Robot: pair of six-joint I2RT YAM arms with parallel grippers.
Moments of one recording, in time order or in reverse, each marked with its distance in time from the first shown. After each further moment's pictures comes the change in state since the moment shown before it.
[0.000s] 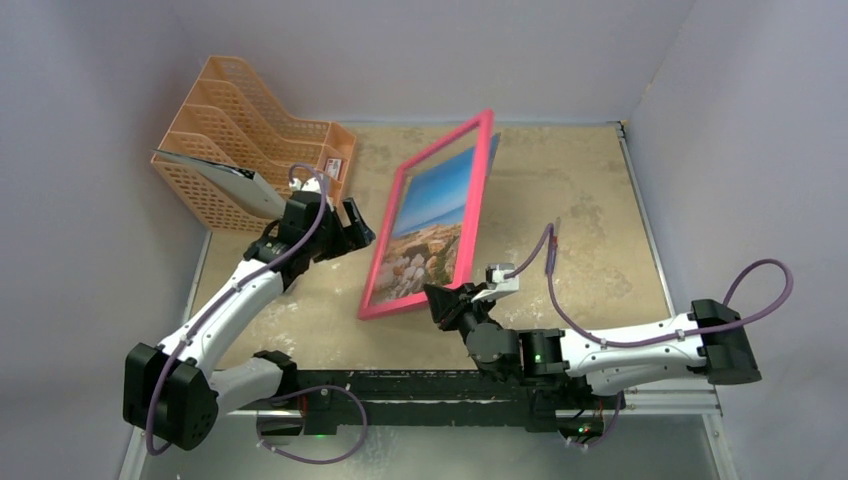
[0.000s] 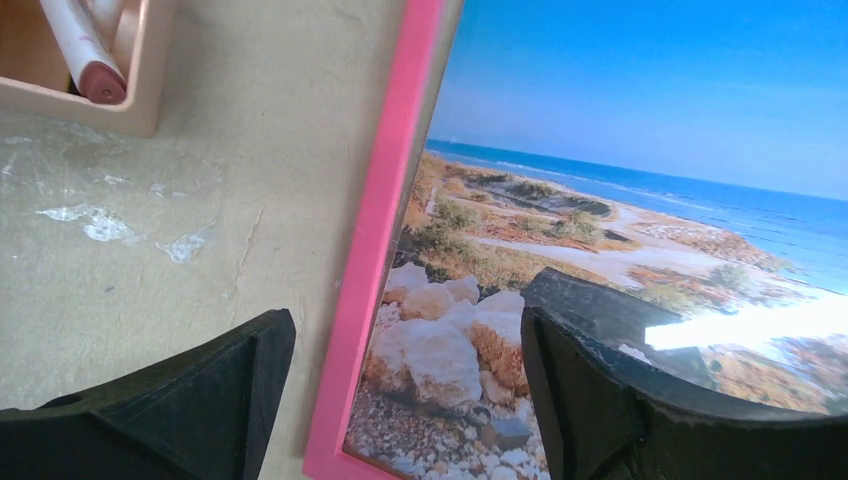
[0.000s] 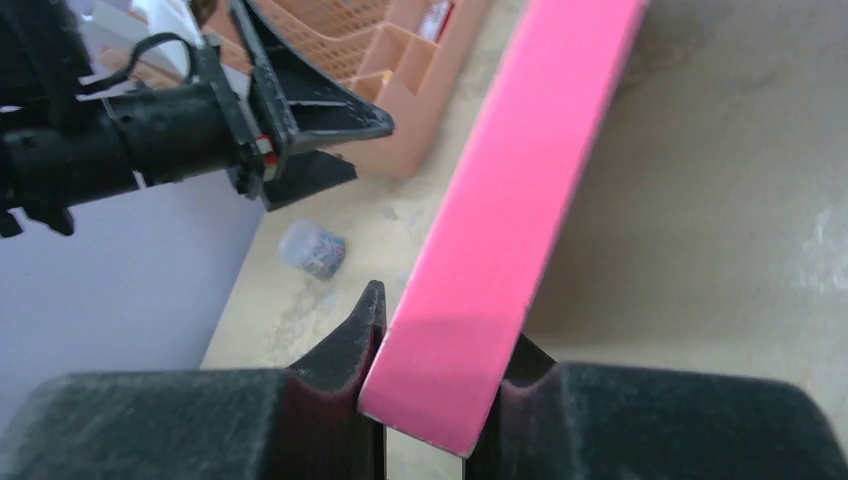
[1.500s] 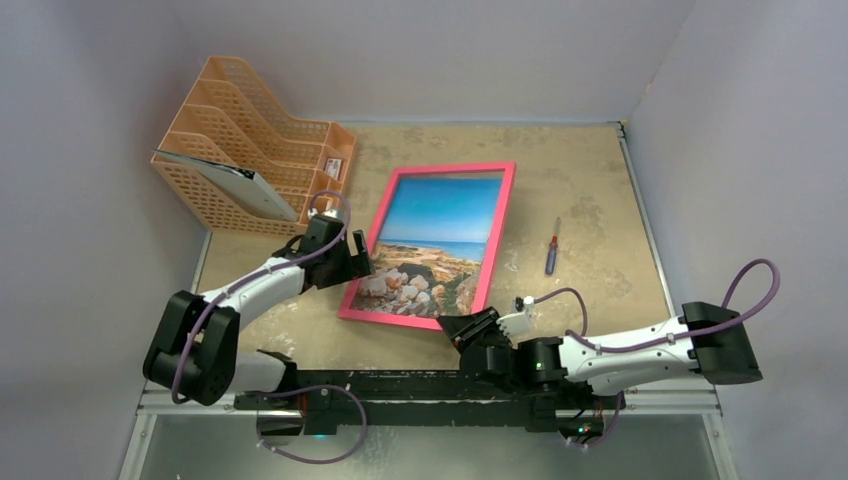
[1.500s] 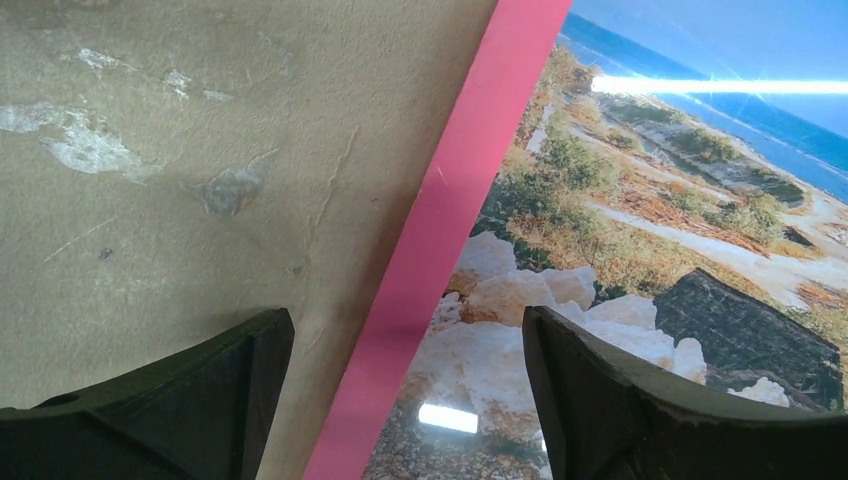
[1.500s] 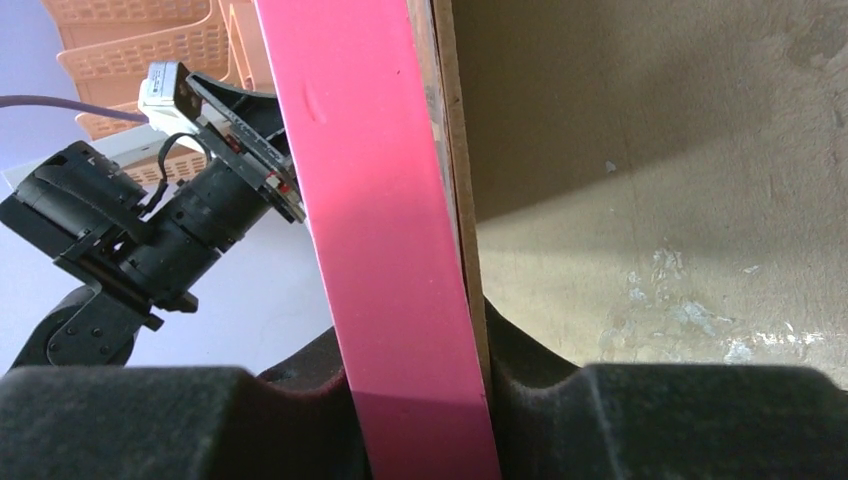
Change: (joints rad) left arm 0.000 0.212 -0.185 0.128 0.000 0.034; right arm 0.005 0.021 -0.166 -0.490 -0.233 1.337
